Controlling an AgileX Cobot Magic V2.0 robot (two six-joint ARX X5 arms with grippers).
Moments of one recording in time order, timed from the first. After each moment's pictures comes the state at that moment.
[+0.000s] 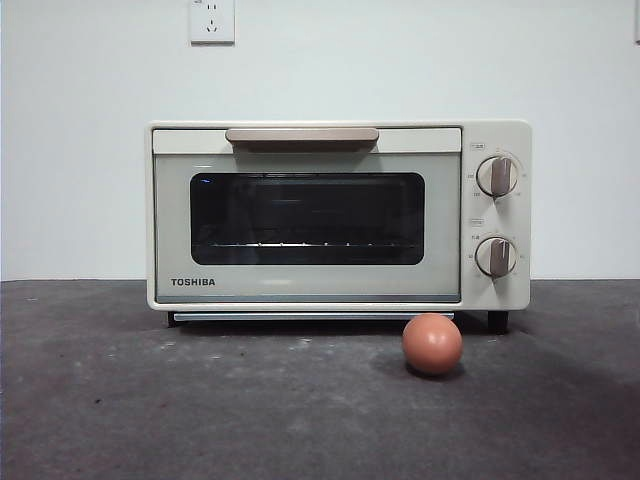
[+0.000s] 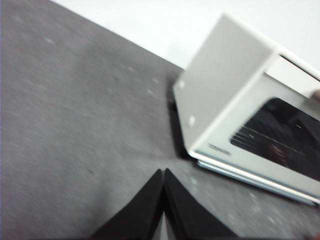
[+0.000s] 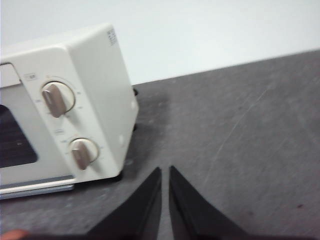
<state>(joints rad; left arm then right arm) 0.04 0.01 0.03 -0.16 0.24 -0.48 0.08 0.01 0.03 -0.08 0.00 0.28</state>
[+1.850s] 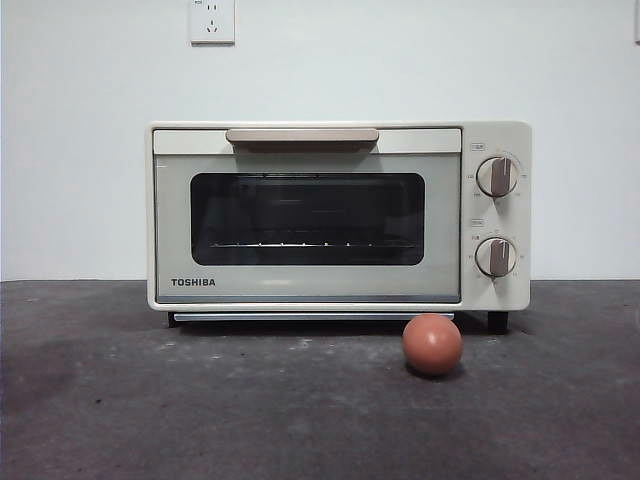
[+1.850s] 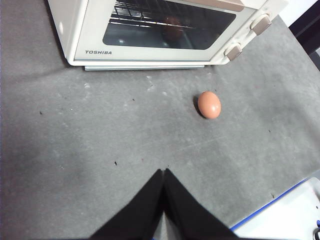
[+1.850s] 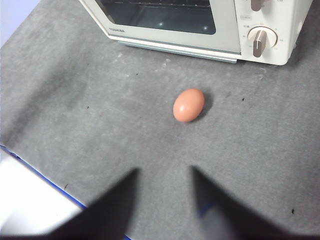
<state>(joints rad) -0.02 0.50 0.77 -0.93 0.60 -0.09 0.15 0.56 0.82 -0.97 -0.52 0.09</state>
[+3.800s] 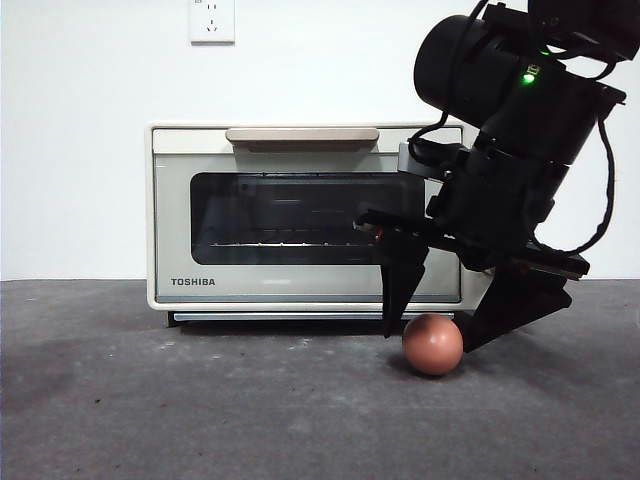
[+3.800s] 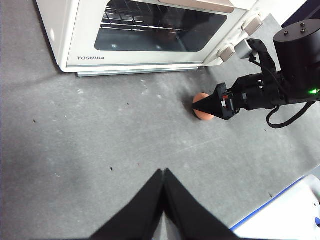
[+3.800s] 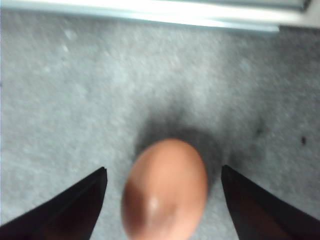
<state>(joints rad) -0.05 0.50 0.77 -0.90 0.60 -0.09 0.61 1.59 0.84 -0.22 0.00 0.52</state>
